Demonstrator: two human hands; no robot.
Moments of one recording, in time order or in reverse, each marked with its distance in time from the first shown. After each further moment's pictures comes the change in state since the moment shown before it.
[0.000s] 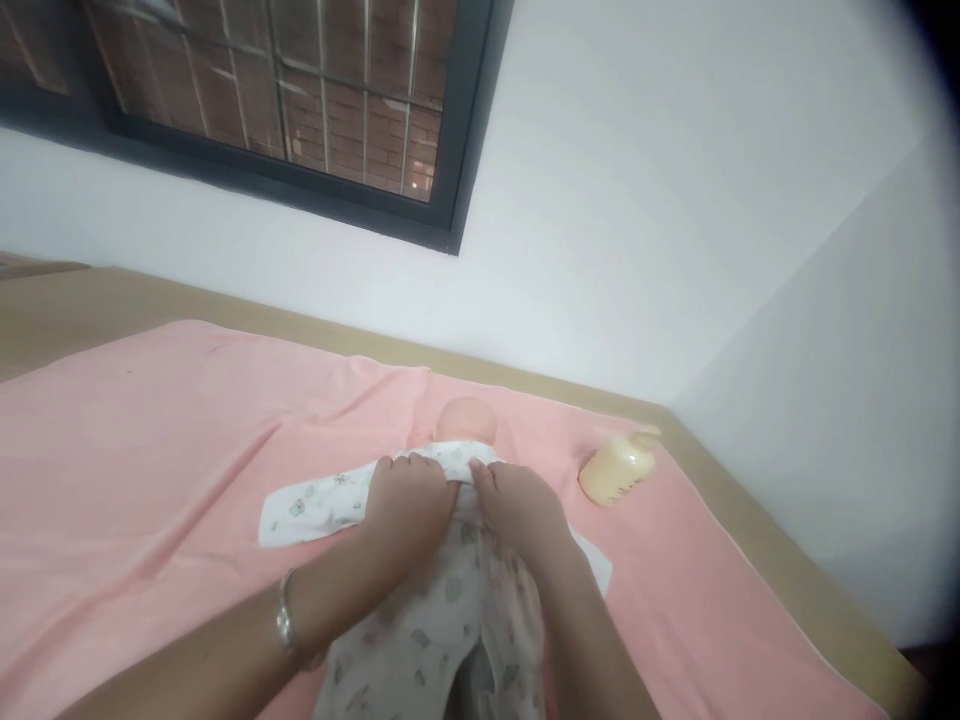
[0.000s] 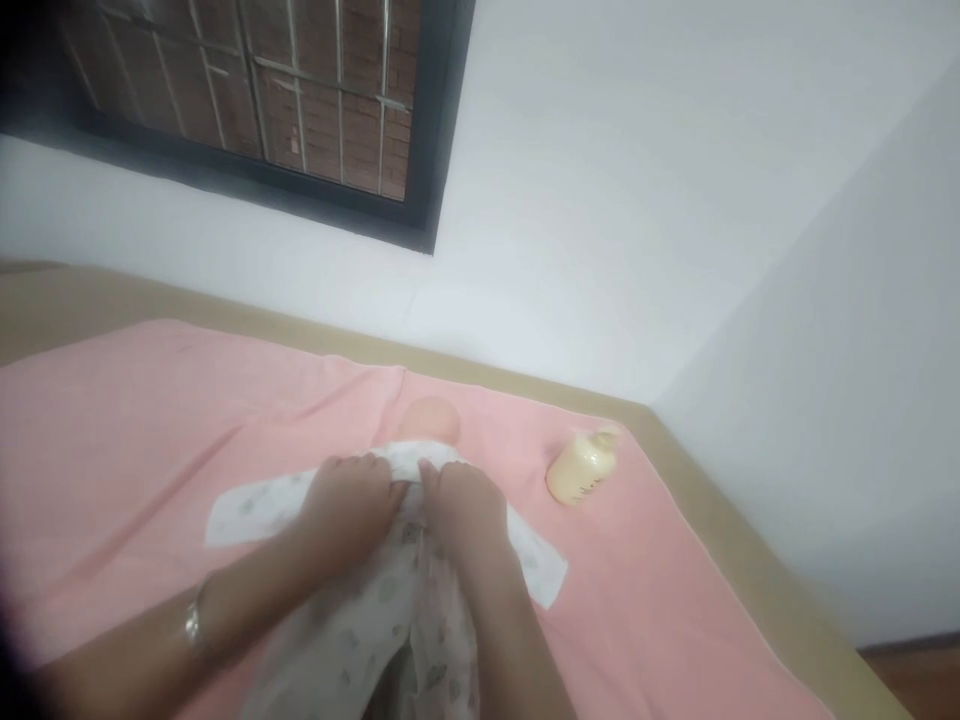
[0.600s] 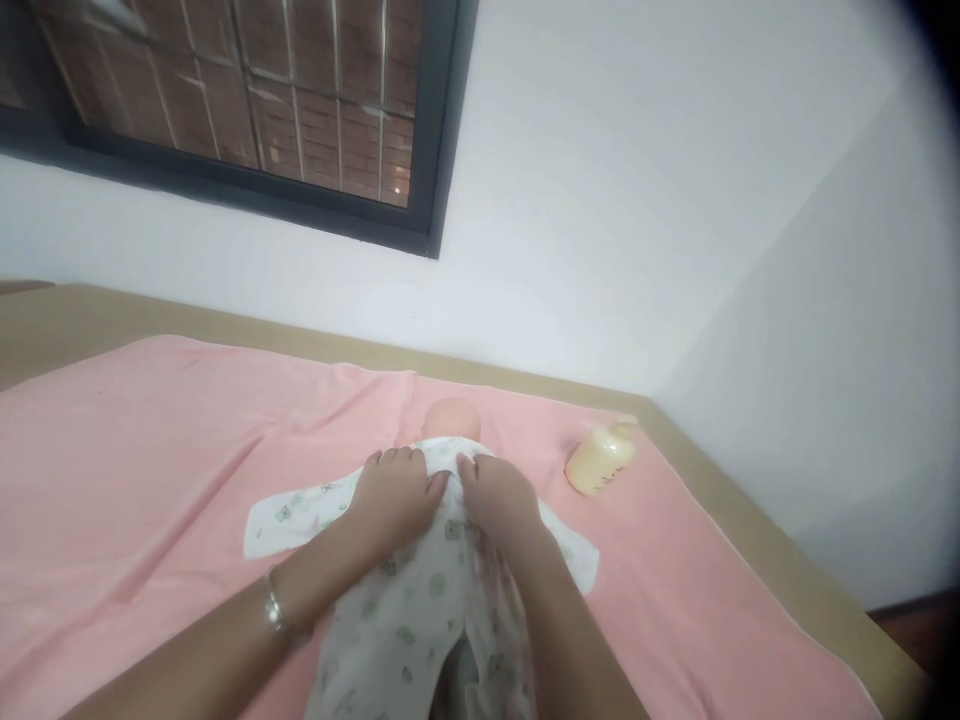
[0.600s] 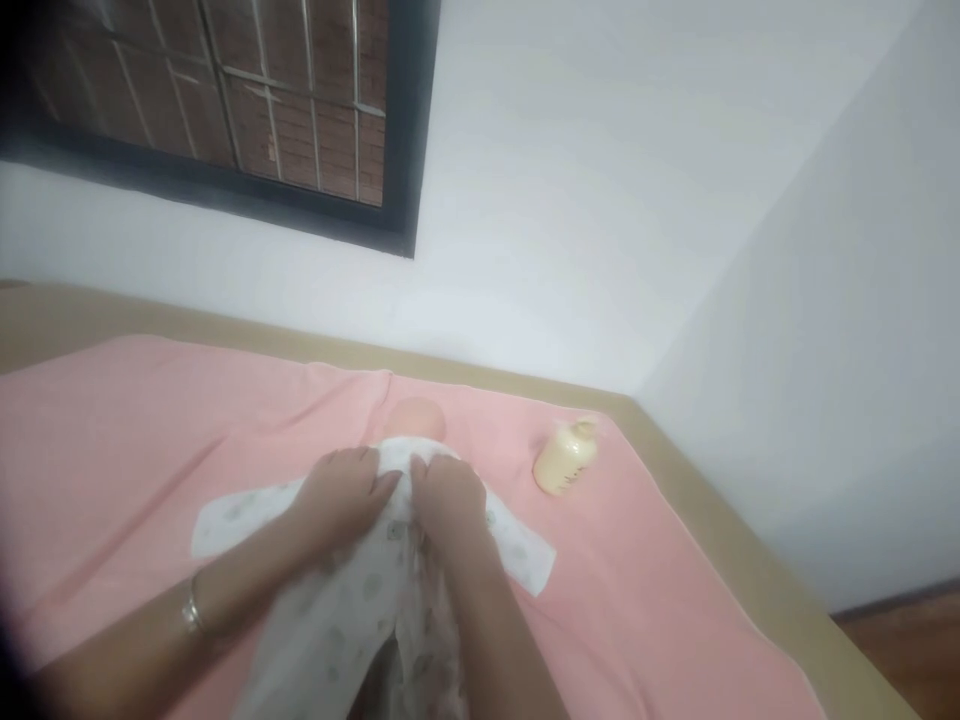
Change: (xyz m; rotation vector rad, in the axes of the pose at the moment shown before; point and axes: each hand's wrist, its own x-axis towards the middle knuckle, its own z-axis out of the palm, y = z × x) left_hand 0.020 -0.007 0.015 -0.145 0.127 -0.104; right_hand 0.014 0.003 0.017 0.010 0.097 0.051
